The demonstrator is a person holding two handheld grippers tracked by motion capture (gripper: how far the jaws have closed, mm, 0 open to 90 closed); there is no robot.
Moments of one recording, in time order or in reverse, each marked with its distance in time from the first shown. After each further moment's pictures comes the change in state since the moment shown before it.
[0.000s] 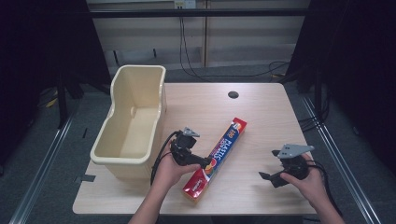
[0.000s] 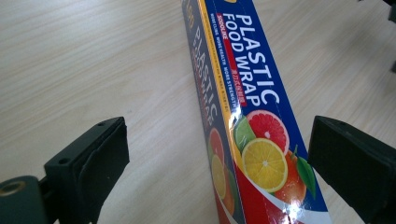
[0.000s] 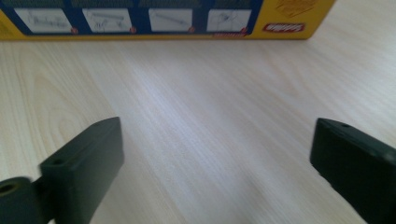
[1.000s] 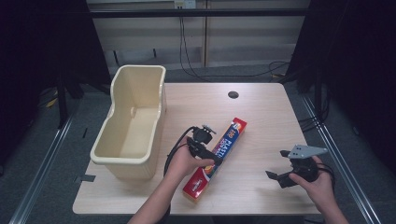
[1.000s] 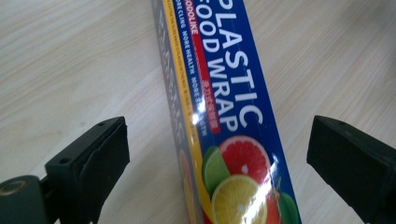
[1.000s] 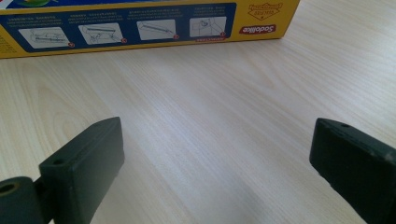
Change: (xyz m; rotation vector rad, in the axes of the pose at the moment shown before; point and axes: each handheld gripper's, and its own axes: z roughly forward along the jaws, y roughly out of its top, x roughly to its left) left arm -0.013 0.034 0.037 0.209 -0.054 0.009; right arm -0.003 -0.008 -0.018 -0.035 -0.034 0.060
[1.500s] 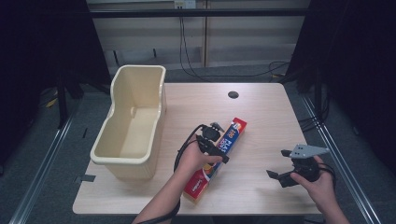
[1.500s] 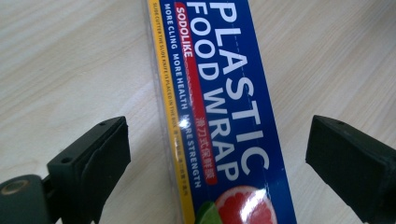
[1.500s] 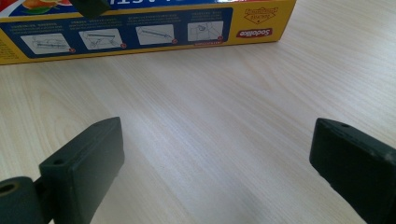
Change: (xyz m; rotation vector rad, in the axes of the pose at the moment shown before) left arm -0.004 0.020 0.025 0.078 0.026 -0.016; right arm -0.001 0.000 -0.003 -0.015 -0.001 0.011
